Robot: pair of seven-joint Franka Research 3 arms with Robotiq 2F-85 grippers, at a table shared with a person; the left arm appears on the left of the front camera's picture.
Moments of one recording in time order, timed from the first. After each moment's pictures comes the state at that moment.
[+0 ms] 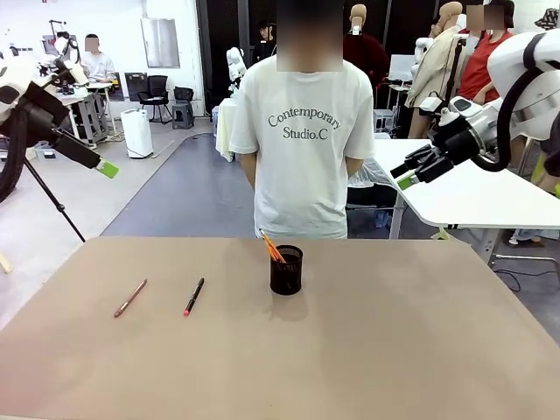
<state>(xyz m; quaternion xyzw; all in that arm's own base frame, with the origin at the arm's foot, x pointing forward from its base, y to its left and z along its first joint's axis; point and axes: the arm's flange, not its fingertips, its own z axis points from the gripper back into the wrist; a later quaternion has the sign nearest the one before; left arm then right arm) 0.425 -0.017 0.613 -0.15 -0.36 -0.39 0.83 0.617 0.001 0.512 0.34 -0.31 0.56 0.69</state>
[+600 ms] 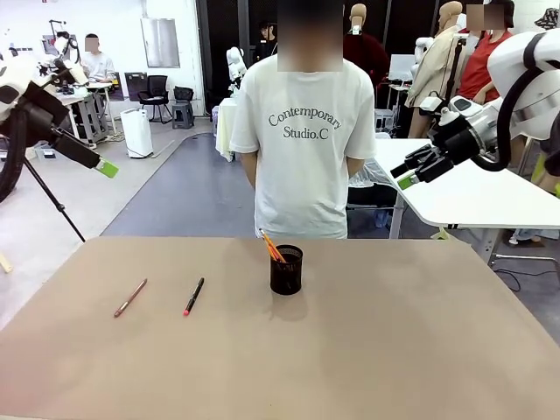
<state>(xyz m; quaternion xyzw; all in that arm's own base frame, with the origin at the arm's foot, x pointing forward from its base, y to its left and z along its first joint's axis) 0.425 -0.017 0.613 -0.15 -0.36 -0.39 0.83 0.617 0.001 0.512 0.34 -0.31 0.56 0.69</state>
